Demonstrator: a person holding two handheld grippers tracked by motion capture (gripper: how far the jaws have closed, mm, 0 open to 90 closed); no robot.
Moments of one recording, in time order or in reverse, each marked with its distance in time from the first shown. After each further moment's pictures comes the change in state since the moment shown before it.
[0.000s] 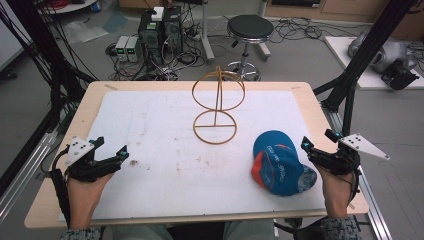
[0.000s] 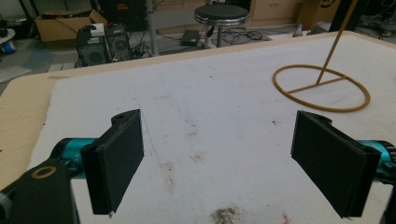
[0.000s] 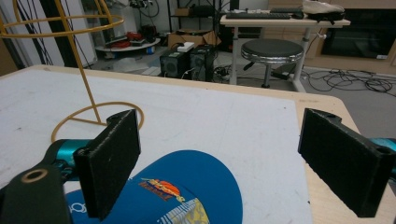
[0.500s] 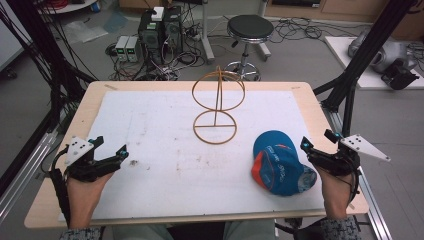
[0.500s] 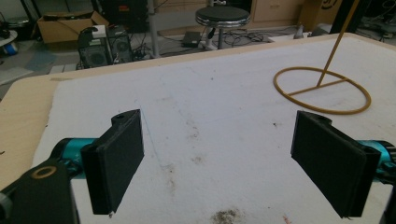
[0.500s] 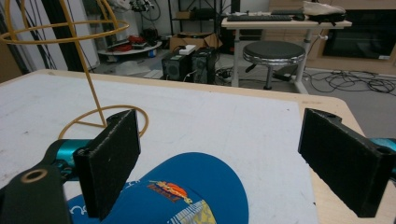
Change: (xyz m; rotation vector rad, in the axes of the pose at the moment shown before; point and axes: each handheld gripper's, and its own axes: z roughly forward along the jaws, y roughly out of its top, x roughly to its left) left arm 0.000 0.001 0.000 -0.008 0.004 0.000; right arm 0.004 0.001 -0.003 -0.007 -0.002 0.003
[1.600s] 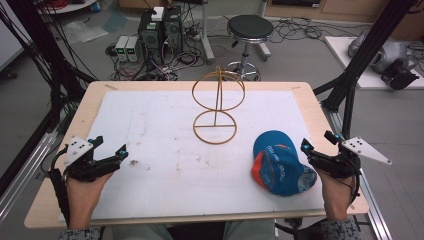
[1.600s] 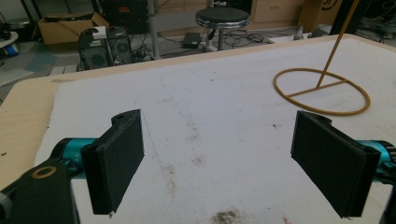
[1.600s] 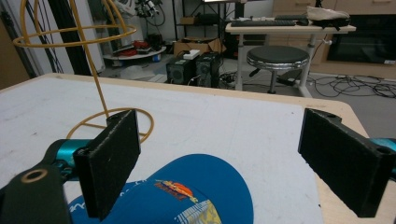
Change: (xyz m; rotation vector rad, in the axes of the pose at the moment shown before) left arm -0.001 0.002 -0.001 -0.001 0.002 0.004; right arm 0.002 -0.003 -0.005 -0.022 0.022 0.002
